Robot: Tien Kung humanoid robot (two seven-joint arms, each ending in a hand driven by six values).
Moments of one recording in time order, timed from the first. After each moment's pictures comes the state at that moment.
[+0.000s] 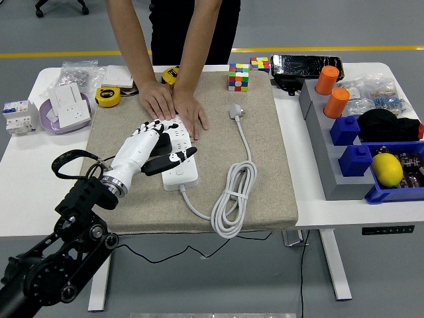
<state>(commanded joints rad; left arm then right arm) -0.24 0.11 -1.06 -1.40 2.11 0.13 0.19 0.08 -0.13 1.43 0.18 -1.50 0.03 -0.07</state>
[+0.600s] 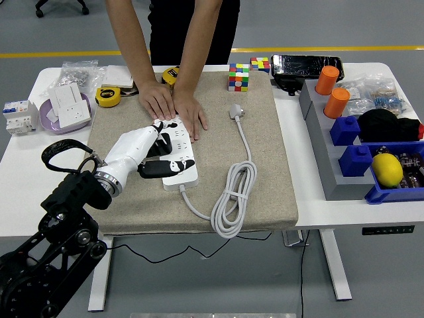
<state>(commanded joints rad) -0.20 0.14 -1.09 -1.65 2.15 -0.15 0.43 0.08 -0.13 1.43 0.18 -1.49 0.03 -0.07</state>
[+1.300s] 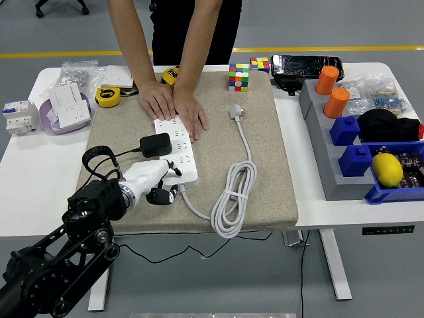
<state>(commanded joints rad) -0.26 0.11 -1.01 -1.52 2.16 -0.30 0.52 0.08 -0.13 1.43 0.18 -1.49 0.03 -0.07</state>
